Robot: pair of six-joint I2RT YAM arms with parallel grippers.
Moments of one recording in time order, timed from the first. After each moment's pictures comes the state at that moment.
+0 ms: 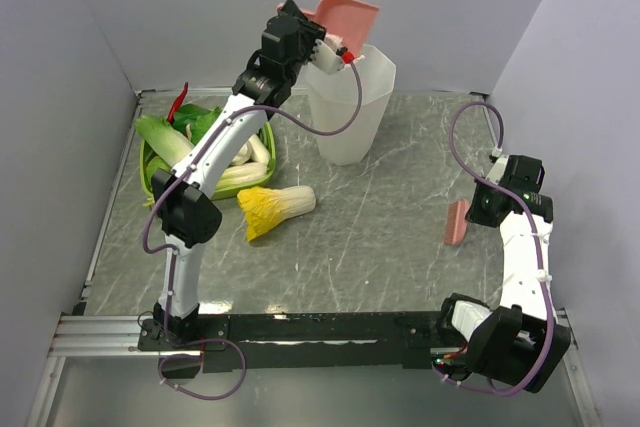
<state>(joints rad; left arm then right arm) -0.55 2.09 2.29 -0.22 -0.33 1.77 -0.35 1.04 0.91 -0.87 -0.17 -0.05</state>
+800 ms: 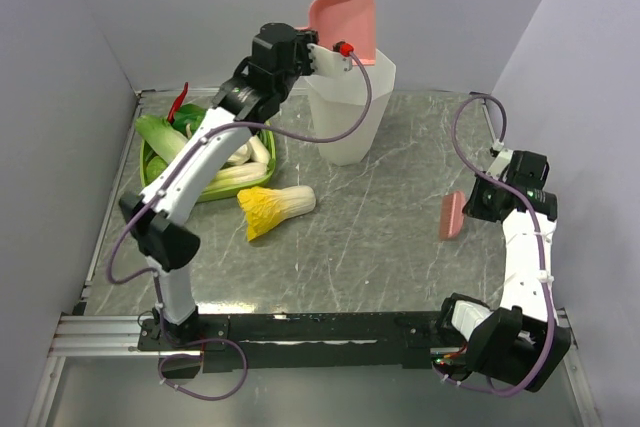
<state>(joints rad) -0.61 1.90 2.16 -0.36 -0.38 1.34 -0.36 1.04 0.95 -0.89 -0.26 -0.05</state>
